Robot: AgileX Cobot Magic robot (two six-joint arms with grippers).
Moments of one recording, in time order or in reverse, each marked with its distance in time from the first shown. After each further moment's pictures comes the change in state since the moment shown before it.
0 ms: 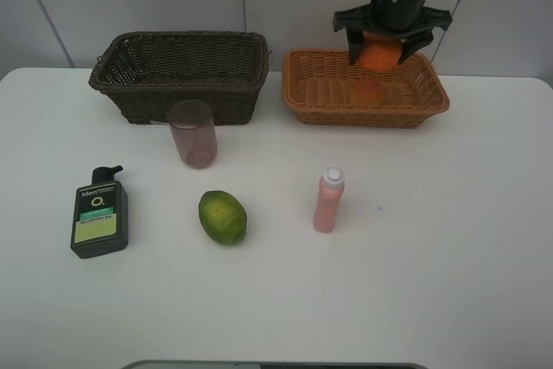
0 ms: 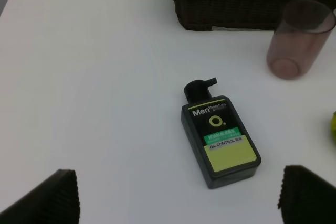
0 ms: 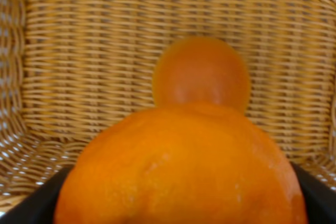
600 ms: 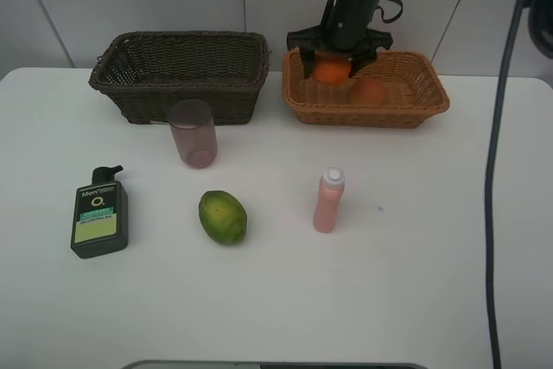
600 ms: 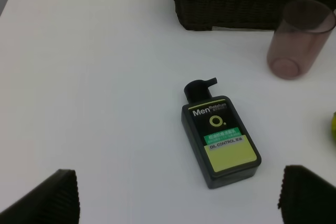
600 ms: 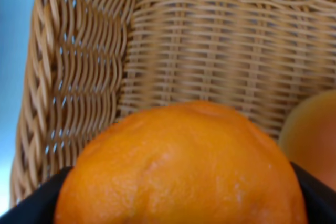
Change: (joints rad) left arm 0.000 0.000 0.000 0.000 0.000 0.000; right arm 0.081 0.215 -0.192 0.047 -0.052 0.000
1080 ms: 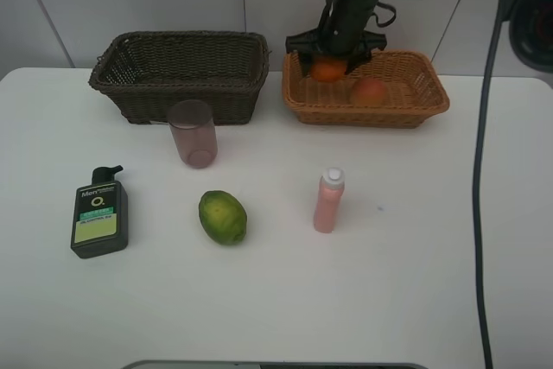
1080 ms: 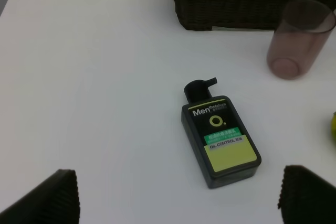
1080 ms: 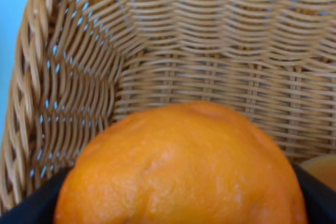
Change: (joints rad) left arm 0.000 0.000 0.000 0.000 0.000 0.000; right arm 0.000 0.035 -0.006 -0.078 -0.117 0.050
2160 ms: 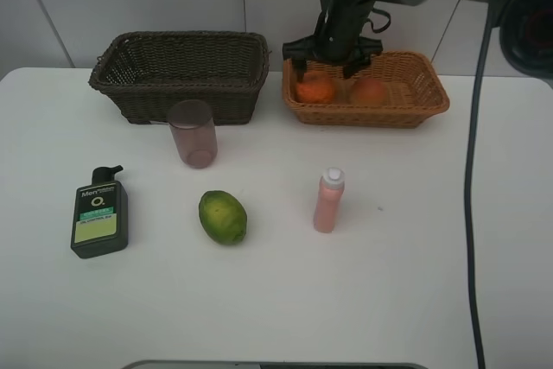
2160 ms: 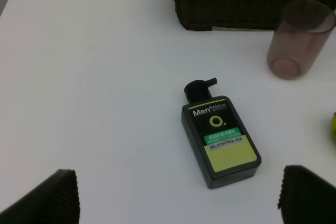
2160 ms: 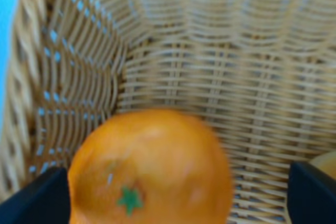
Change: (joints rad) left arm 0.000 0.000 0.000 0.000 0.000 0.000; right arm 0.012 0.005 0.000 -0.014 0.006 0.010
